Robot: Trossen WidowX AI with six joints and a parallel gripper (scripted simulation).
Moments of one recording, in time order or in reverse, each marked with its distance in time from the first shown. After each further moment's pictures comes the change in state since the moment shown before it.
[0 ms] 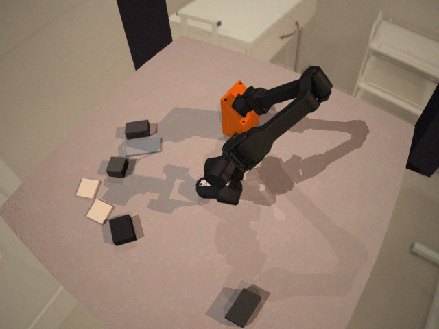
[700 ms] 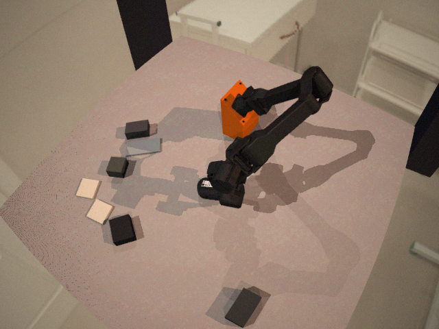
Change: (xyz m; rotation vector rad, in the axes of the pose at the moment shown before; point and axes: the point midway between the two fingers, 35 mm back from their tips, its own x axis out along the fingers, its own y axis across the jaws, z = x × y) arm 0.015 0.000 -0.008 -0.001 0.002 -0.002
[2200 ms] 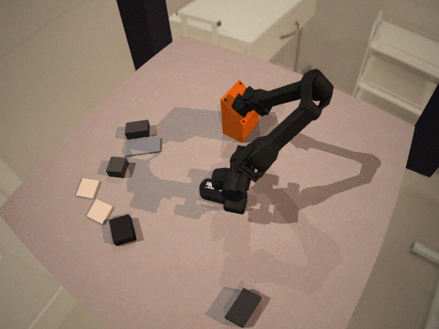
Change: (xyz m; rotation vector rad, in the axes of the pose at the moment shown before) arm 0.034 -0.001 -0.010 0.001 -0.001 -0.001
